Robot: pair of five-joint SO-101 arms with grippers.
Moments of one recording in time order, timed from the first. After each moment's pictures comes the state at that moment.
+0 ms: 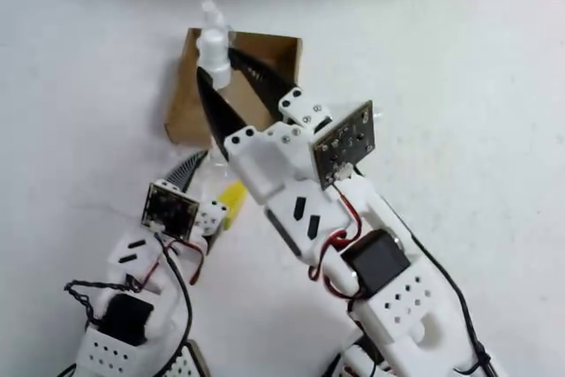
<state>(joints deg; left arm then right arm) 14.2 -103.9 93.9 33.5 -3.9 -41.0 -52.9 40.2 12.5 2.8</state>
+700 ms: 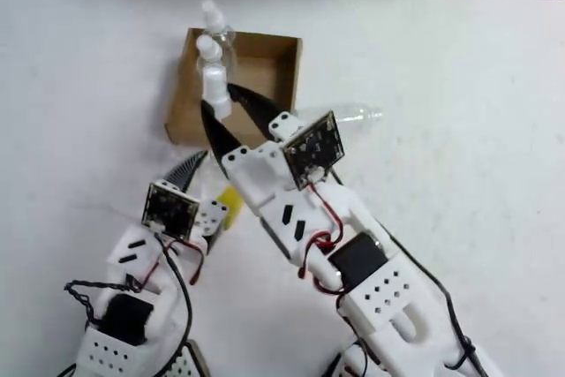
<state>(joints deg) 14.2 -103.9 93.9 33.5 -3.9 -40.8 -52.9 54.3 6.6 2.8</state>
